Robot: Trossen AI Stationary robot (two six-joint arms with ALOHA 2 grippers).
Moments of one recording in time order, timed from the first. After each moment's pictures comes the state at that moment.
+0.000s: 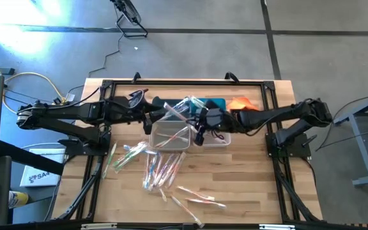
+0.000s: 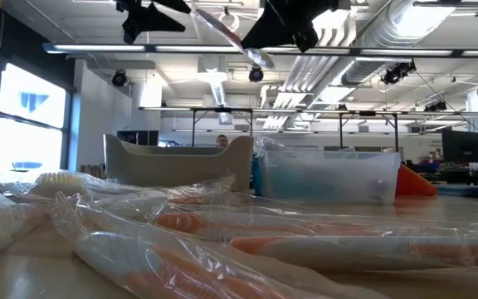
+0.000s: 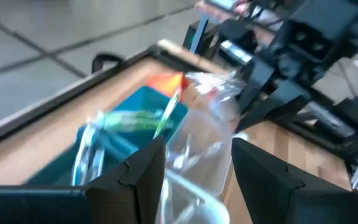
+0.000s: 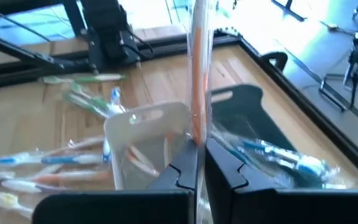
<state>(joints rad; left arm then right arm) 0.03 0.95 0.89 -0.20 -0.29 -0.41 0.05 1.50 1.16 -0.15 0.33 0.20</state>
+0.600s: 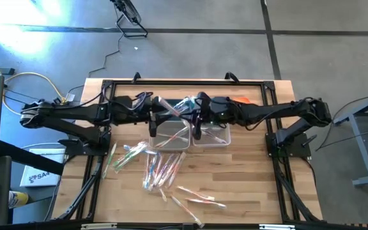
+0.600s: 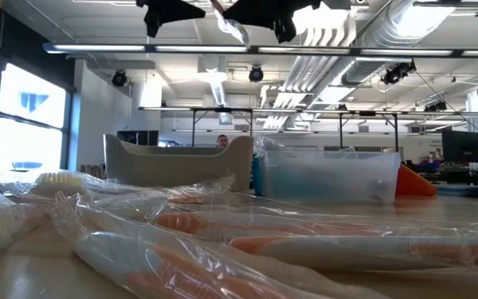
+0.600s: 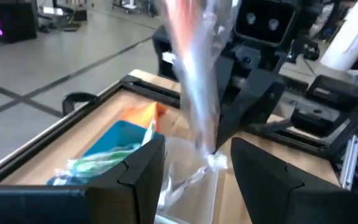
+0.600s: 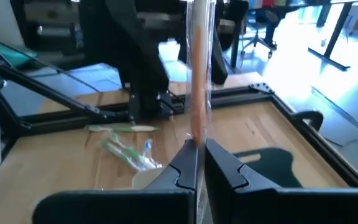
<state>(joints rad) 0.03 1.03 0.89 0.02 -0.22 -0.26 -0.04 1.50 1.16 0.09 0.10 0.10</state>
